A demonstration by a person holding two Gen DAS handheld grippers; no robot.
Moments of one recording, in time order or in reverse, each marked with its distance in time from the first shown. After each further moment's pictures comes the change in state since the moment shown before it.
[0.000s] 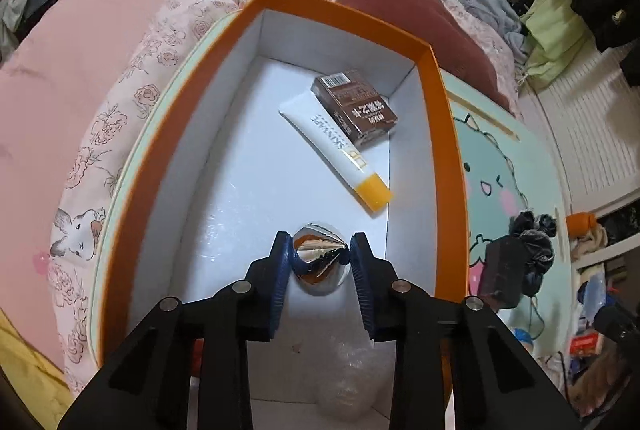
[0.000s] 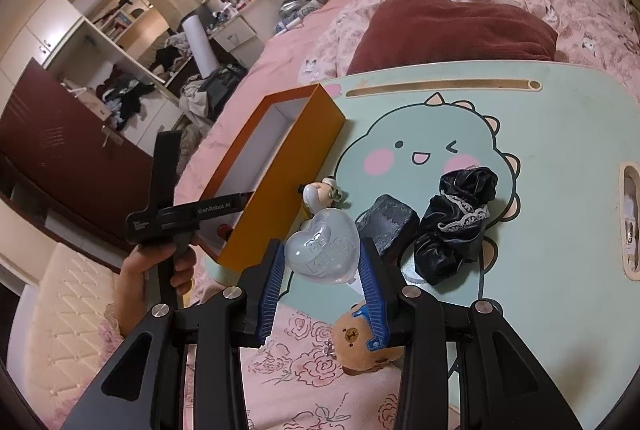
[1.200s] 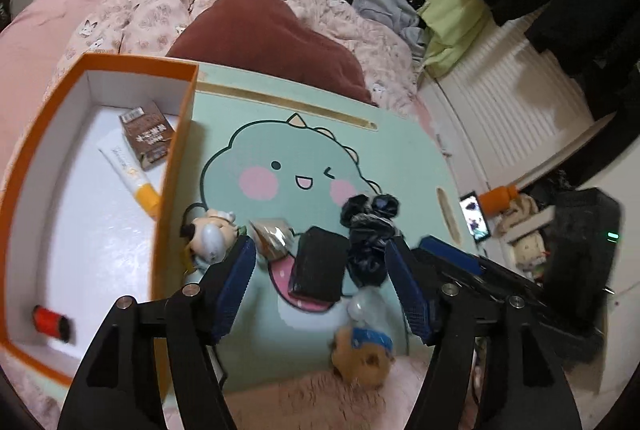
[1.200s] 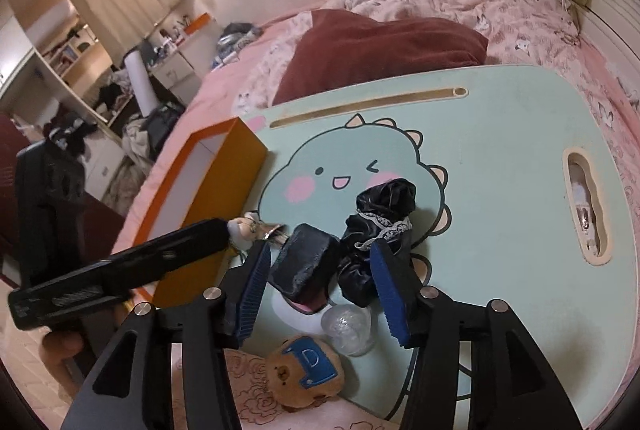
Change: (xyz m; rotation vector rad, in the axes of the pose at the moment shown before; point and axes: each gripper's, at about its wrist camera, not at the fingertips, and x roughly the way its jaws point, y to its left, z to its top) left arm -0.031 -0.126 -0.021 0.189 -0.042 -0.245; right arm 0.002 -0.030 0.000 0.096 -0.128 -0.212
